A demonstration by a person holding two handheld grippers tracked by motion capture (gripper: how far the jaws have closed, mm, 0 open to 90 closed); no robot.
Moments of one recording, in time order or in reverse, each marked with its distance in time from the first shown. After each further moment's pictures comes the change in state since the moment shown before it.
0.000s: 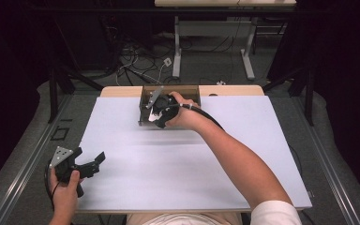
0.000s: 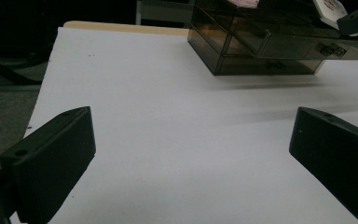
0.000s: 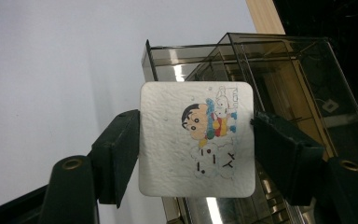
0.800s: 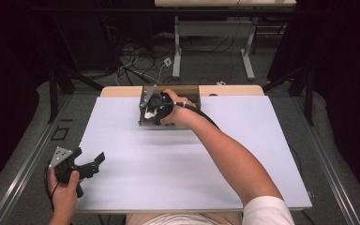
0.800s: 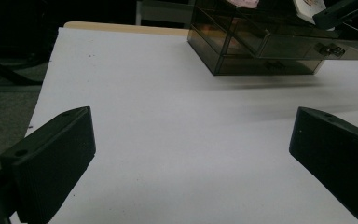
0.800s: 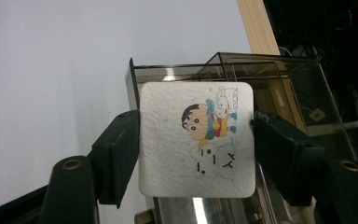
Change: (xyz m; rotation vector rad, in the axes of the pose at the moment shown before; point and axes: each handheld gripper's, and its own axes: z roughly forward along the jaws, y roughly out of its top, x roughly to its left) left arm 0.000 0.000 -0.001 -0.003 -0.003 0.004; right arm -0.006 0.014 0.015 0.002 -0.030 -0.061
